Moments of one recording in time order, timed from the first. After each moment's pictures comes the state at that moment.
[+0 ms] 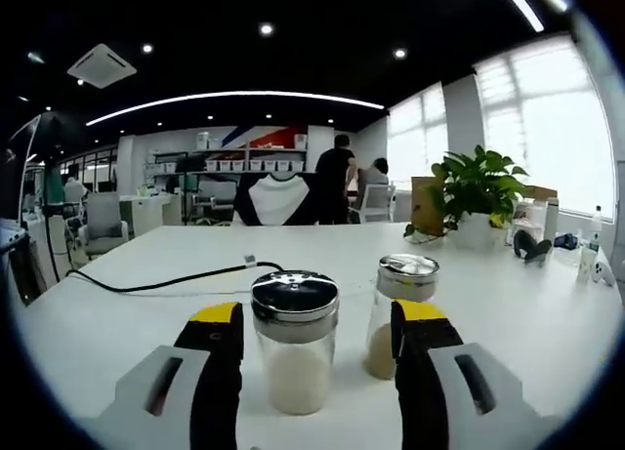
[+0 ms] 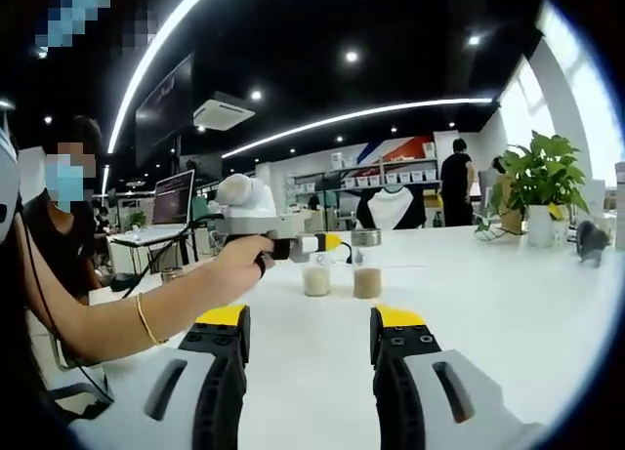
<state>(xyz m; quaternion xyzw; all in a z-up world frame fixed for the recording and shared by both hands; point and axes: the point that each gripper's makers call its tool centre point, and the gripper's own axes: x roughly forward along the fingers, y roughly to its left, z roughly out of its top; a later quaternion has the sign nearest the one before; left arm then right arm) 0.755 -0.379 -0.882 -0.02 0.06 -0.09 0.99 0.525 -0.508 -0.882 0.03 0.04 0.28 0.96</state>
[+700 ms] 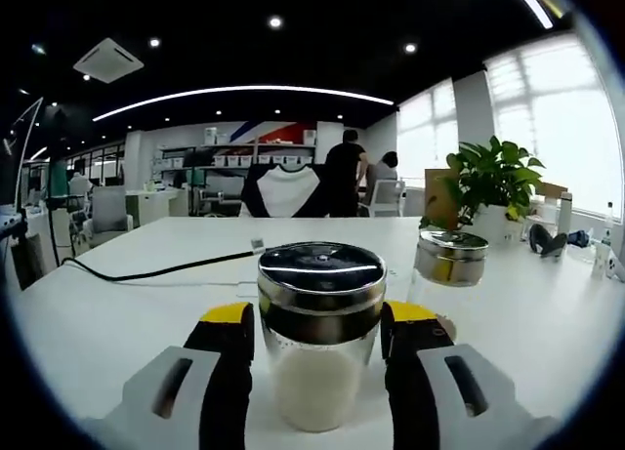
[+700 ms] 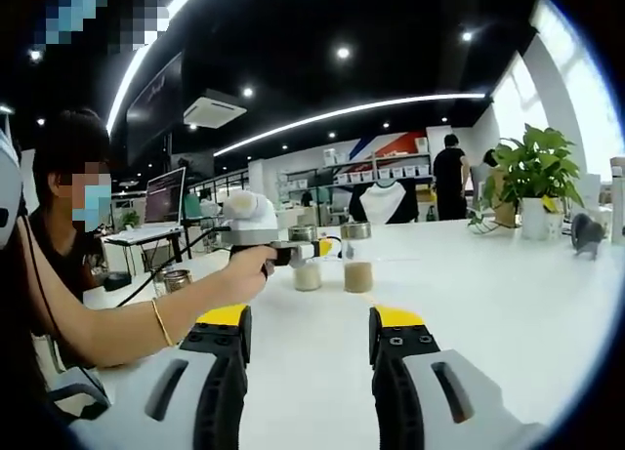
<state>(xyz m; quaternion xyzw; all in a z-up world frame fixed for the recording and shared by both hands) 0.783 -0.370 -0.910 -0.02 0.06 -0.08 0.99 0.532 -0.514 -0.891 0.03 0.05 0.27 0.96</state>
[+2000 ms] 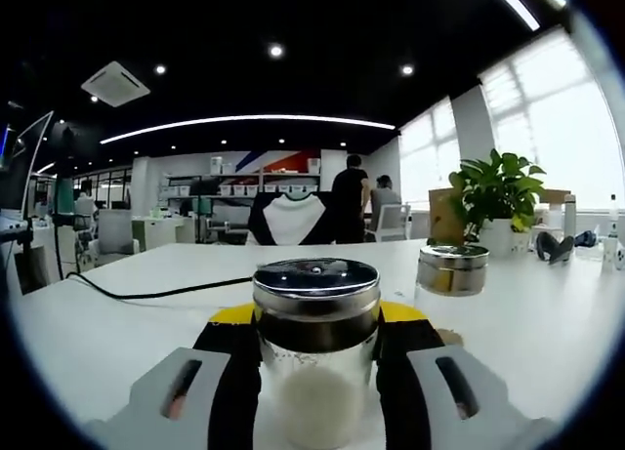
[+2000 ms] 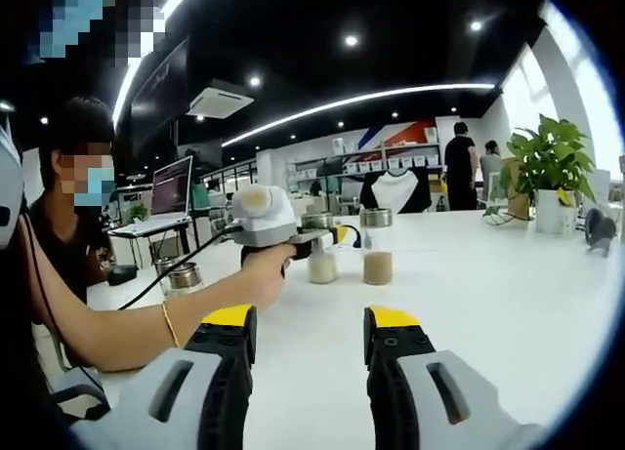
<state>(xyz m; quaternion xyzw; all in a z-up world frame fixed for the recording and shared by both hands) 0.792 -0.365 -0.895 -0.01 -0.01 -0.06 1.00 0.538 -0.488 -0.902 0.03 0.07 0.28 0.96</state>
